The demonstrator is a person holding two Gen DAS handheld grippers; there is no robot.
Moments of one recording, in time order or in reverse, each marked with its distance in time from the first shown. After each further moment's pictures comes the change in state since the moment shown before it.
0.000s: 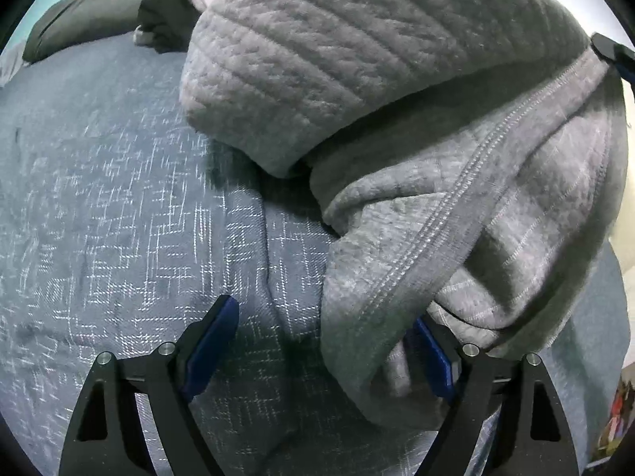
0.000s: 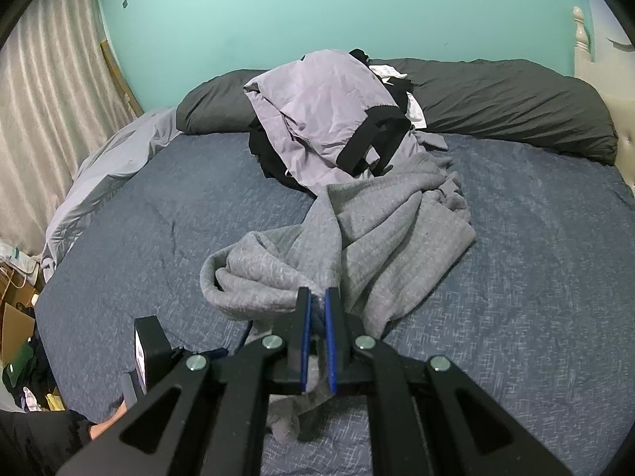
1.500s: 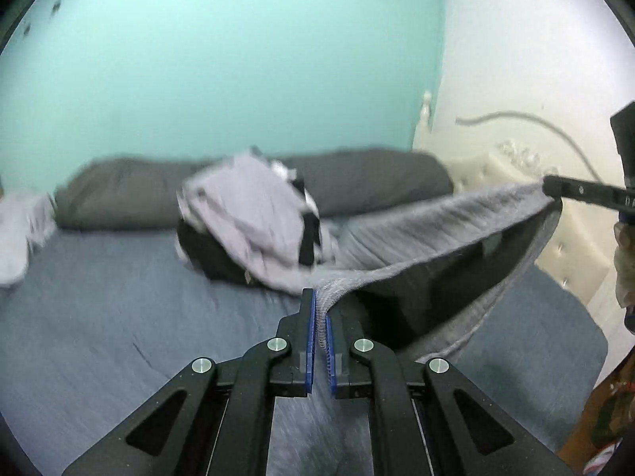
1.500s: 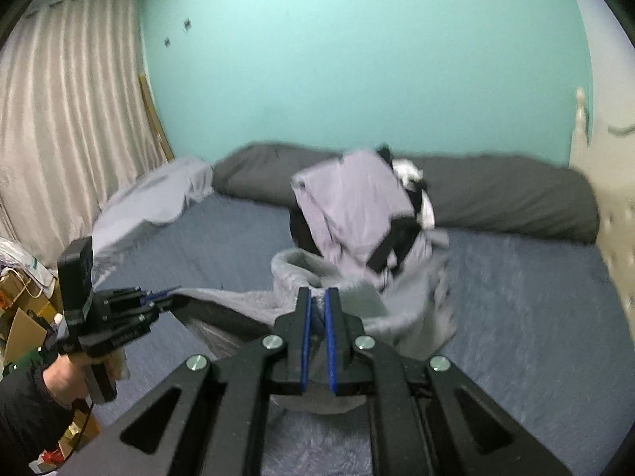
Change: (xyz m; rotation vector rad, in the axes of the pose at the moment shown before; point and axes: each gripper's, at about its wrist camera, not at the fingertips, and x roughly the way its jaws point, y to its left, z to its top) left arm -0.350 -0.025 0.163 0.241 -0.434 0.021; right arm -0.187 0.087 0.085 -0.100 -0.240 0.009
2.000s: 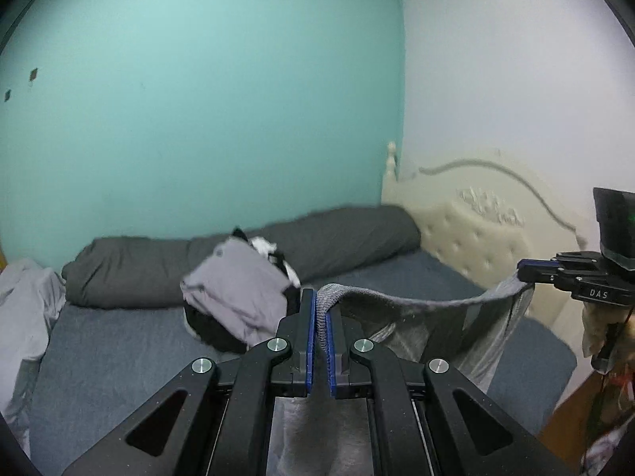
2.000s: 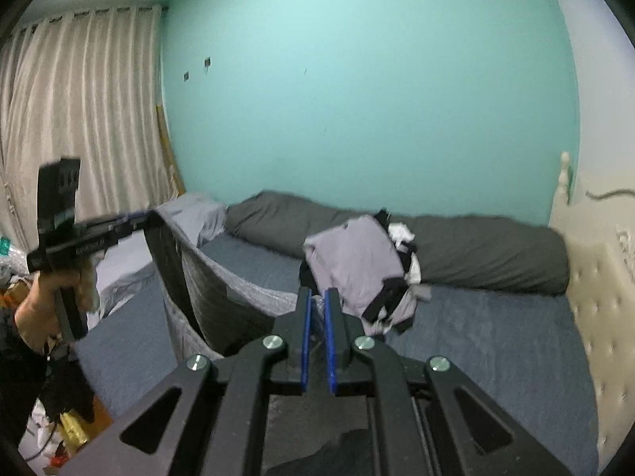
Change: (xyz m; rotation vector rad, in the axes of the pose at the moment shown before) left arm -0.117 -0.044 0.114 0.093 -0.045 -0.056; right arm -0.130 0.044 0.063 -0.039 -0.065 -0.012
